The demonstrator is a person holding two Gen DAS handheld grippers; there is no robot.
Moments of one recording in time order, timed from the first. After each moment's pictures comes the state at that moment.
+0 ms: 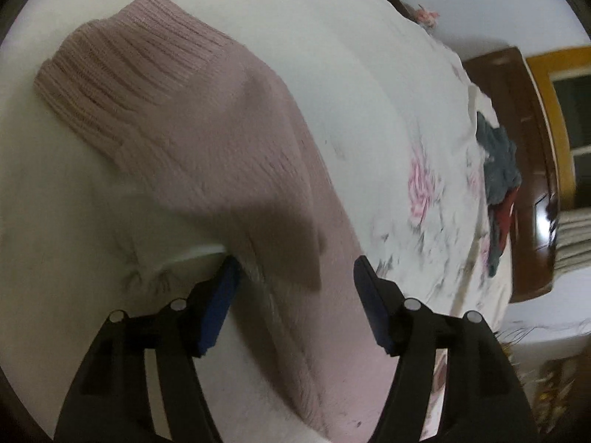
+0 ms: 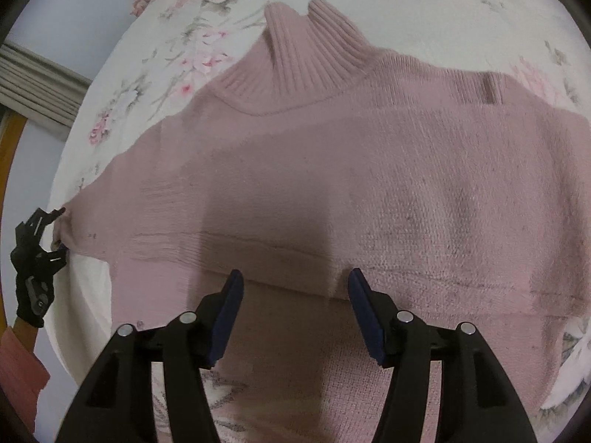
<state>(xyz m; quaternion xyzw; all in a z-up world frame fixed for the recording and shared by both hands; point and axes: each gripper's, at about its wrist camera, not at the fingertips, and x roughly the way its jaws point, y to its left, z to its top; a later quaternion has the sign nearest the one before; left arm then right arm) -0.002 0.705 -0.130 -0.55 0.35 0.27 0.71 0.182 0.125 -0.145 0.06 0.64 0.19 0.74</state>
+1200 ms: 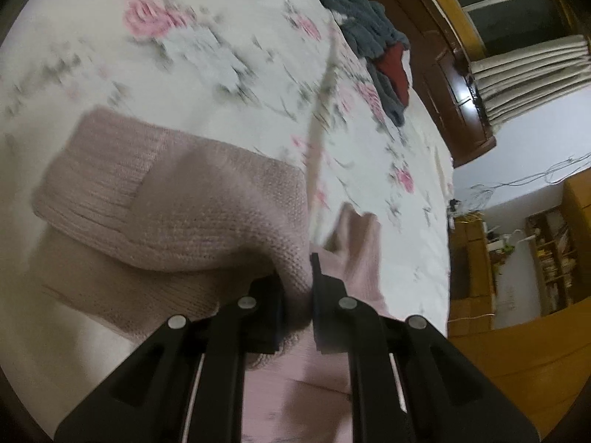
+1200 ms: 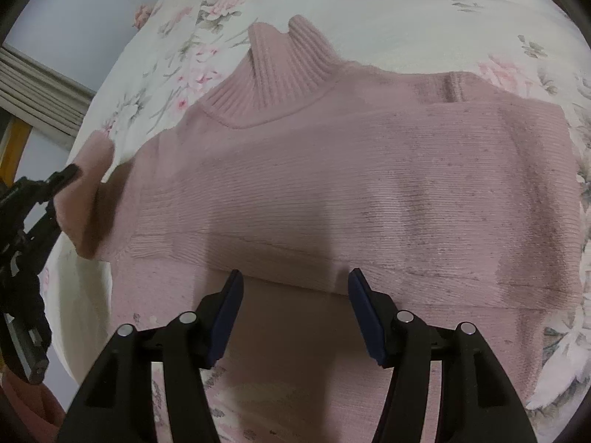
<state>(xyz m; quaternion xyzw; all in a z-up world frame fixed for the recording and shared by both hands) 0.107 0.432 -0.075 -0.46 0.40 0.03 0.79 0.174 0.091 -0.131 0.07 0.62 0.19 0.75</state>
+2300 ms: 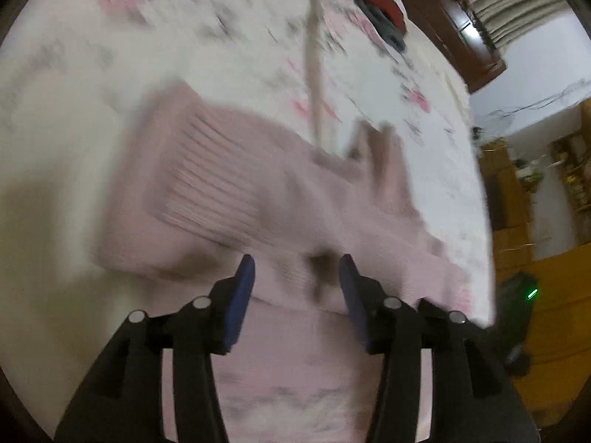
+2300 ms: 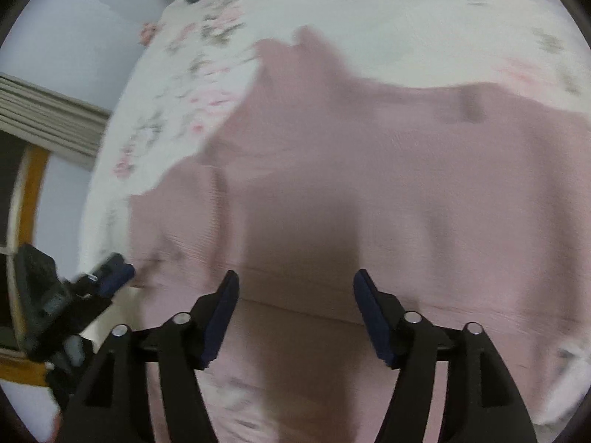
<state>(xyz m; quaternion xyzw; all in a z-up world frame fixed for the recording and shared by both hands) 0.085 0.397 -0.090 -0.33 0.50 0.03 0.80 0.209 0.108 -0.129 0.15 0.63 0.24 0.72</state>
